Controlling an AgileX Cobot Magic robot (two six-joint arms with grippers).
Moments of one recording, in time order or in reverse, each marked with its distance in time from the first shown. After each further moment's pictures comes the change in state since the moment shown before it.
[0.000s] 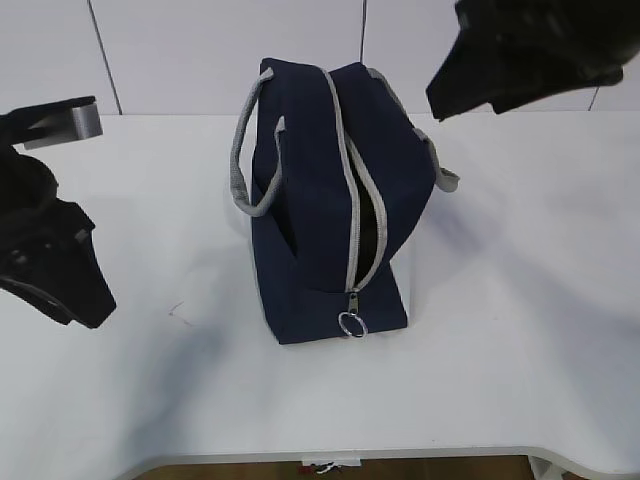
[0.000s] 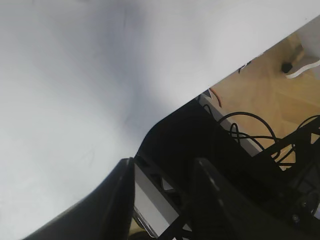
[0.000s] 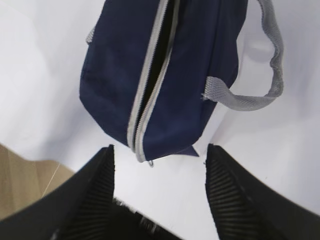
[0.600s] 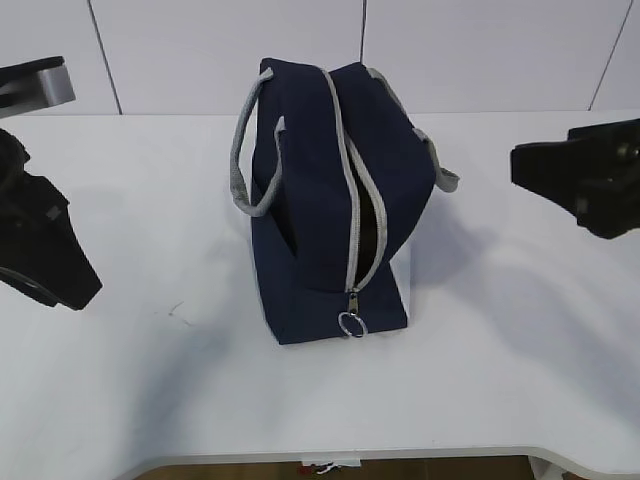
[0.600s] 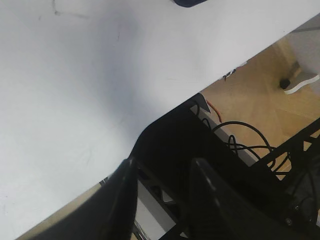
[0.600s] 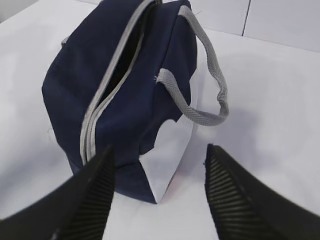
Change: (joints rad) left arm 0.000 -0.102 0.000 0.000 0.006 -0.023; right arm 0.000 -0.438 0.724 0.000 -0.754 -0.164
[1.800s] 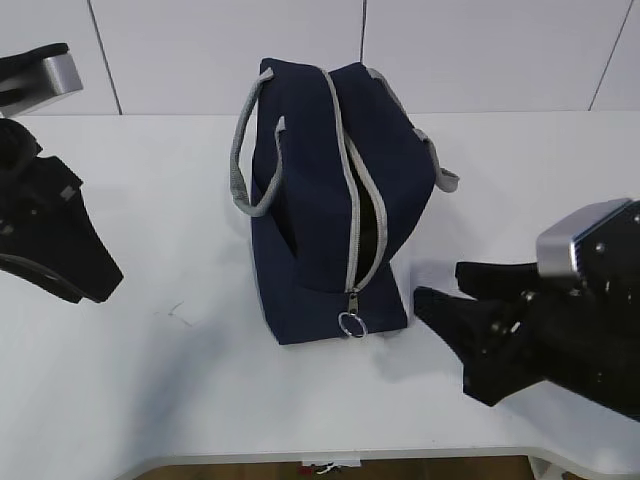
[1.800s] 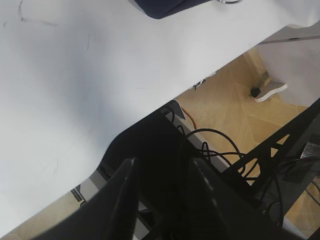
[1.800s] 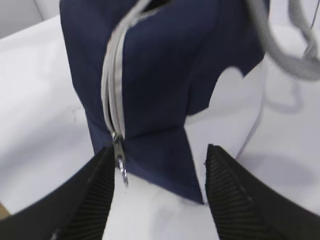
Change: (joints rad) left arm 0.000 0.000 0.000 -0.095 0.000 -0.004; right arm 0.000 0.427 0.389 -0.511 -0.972 0.434
